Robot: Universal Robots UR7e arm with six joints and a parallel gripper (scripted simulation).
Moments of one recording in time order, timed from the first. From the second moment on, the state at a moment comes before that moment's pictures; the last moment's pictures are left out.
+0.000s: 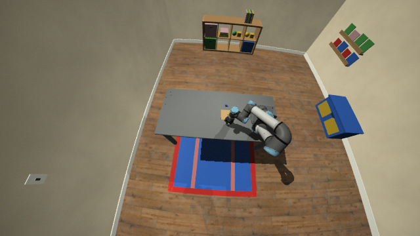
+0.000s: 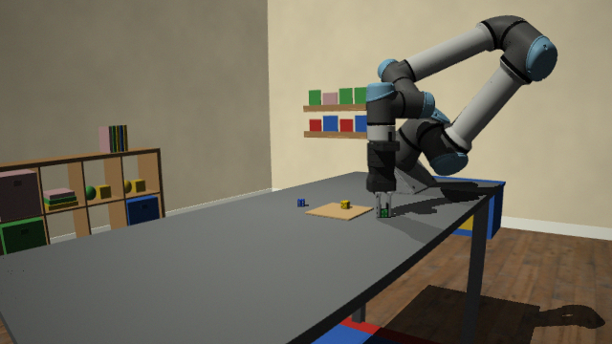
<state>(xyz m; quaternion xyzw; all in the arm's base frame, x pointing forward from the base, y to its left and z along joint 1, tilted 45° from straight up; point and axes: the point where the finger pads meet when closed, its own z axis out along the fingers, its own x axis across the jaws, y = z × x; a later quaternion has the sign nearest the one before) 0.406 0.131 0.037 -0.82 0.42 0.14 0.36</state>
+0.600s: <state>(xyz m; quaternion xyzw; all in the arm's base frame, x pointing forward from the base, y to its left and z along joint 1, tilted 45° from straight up) 0.405 0.128 0.040 -0.82 0.42 0.14 0.36</state>
